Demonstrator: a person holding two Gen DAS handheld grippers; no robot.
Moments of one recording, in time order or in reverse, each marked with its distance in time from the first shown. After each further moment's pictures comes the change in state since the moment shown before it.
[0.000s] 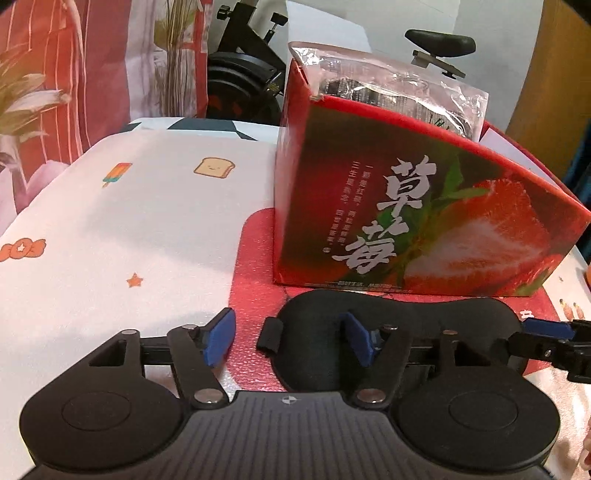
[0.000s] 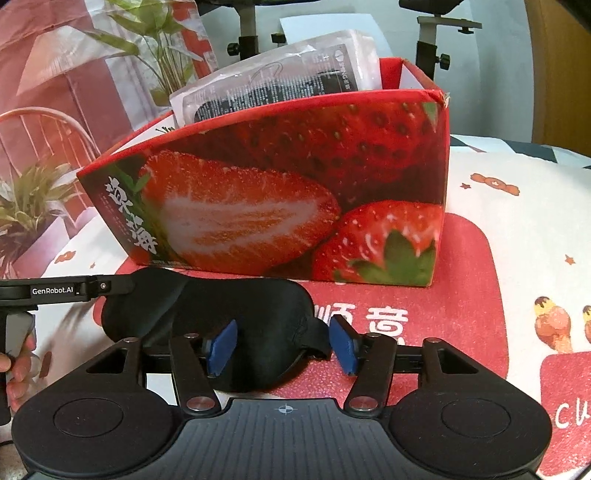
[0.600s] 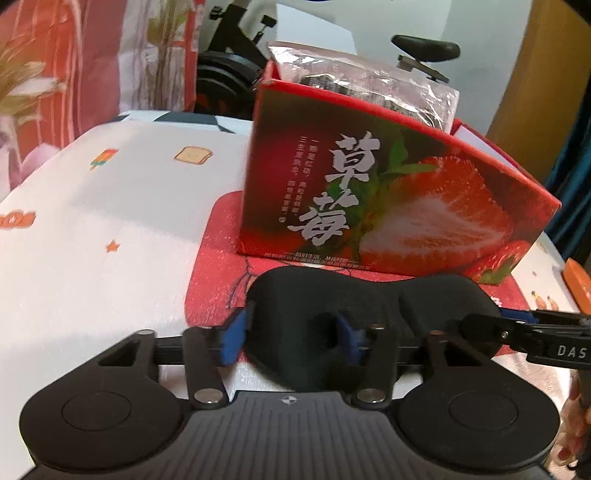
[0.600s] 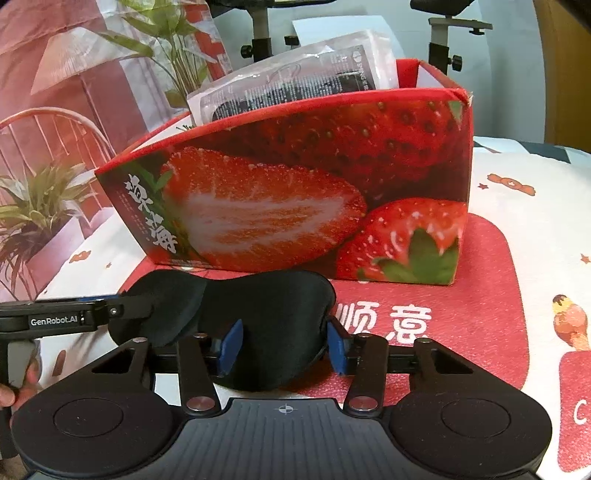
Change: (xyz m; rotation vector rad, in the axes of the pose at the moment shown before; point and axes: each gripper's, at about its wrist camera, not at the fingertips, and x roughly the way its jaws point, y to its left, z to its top) left arm -0.017 -0.014 -0.024 -0.038 -0.013 -0.060; right arm 0.003 0.009 -0.003 -0.004 -0.011 0.047
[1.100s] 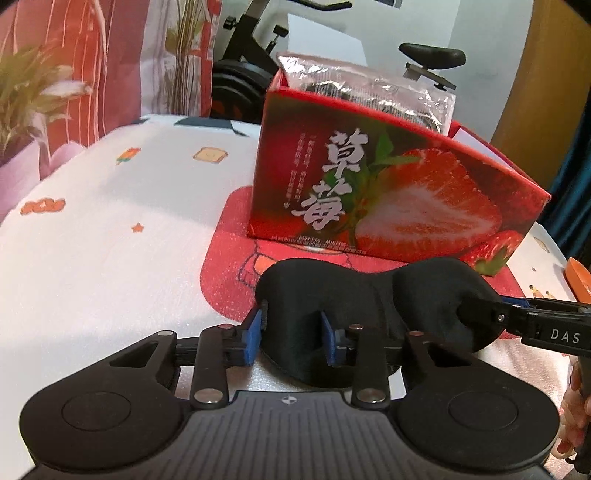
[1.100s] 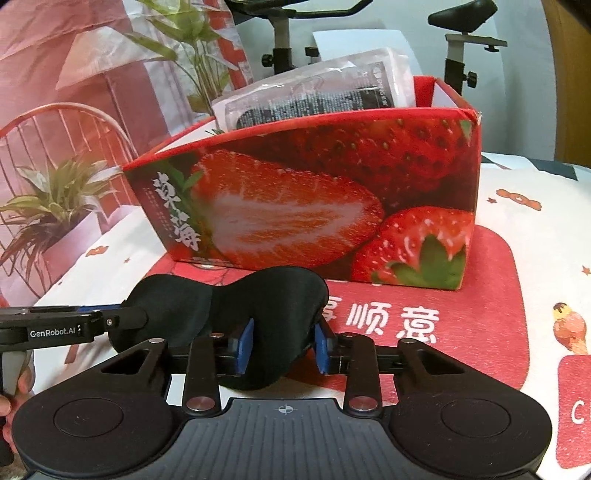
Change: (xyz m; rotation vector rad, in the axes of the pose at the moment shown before) left arm -0.027 -0.011 -0.019 0.013 -0.035 0.059; right arm -0.015 0.007 -0.008 -0.051 -0.035 0.035
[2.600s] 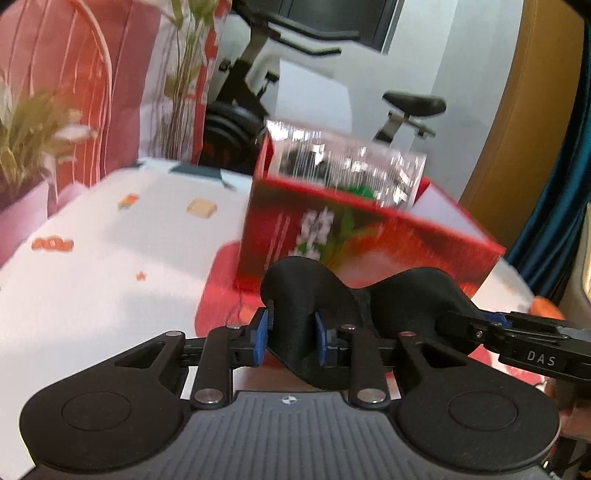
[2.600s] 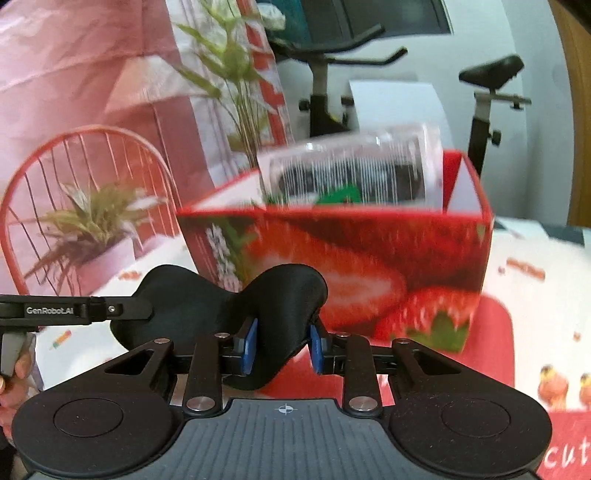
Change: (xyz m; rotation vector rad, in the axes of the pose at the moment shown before) left arm -0.052 0.000 0.018 -0.040 -0.141 -0.069; right arm -0.041 0.021 0.015 -0.104 -0.132 0.058
